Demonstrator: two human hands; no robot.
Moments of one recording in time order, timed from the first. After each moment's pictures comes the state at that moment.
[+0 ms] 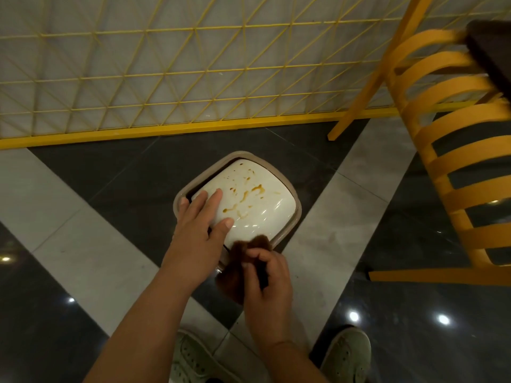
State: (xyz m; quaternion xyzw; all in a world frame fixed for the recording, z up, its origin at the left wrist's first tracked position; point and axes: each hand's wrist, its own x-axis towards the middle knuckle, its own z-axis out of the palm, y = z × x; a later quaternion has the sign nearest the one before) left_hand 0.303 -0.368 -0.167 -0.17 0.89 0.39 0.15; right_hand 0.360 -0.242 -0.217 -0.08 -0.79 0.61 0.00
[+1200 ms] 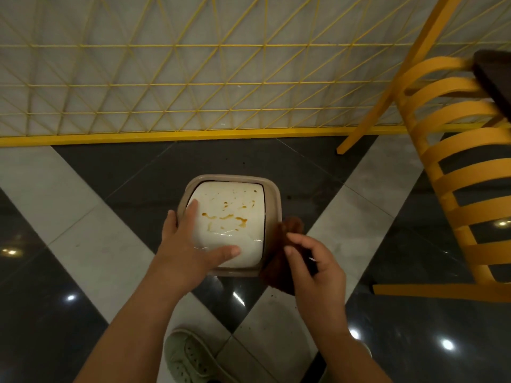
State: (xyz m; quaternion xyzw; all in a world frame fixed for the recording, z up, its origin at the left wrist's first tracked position) left_hand 0.327 -0.399 -0.146 -0.28 0.85 0.40 0.20; right_hand 0.330 -0.190 -0.174 -0.04 -0.81 0.58 -0.04
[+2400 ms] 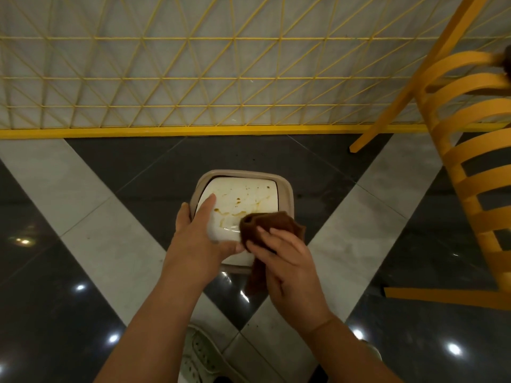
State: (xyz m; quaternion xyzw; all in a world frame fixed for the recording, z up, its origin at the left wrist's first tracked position) left_hand 0.323 -0.393 -0.150 -0.31 0.85 0.40 0.15; right_hand 0.323 -0.217 -0.199 0.28 -0.89 0.37 0.01
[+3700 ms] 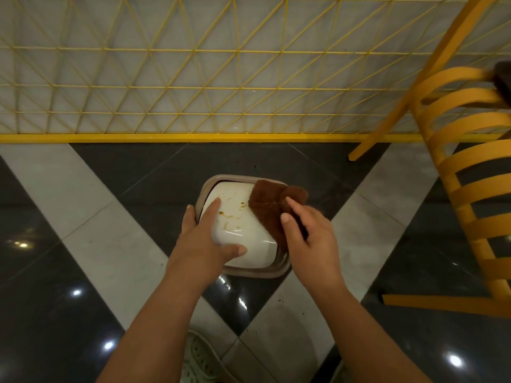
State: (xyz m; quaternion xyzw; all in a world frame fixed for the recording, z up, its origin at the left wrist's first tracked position) left_hand 0.320 -0.400 -0.154 -0.29 0.85 0.39 0.19; right_hand 0.281 -0.219 -0.160 0.01 -0.88 0.45 -0.11
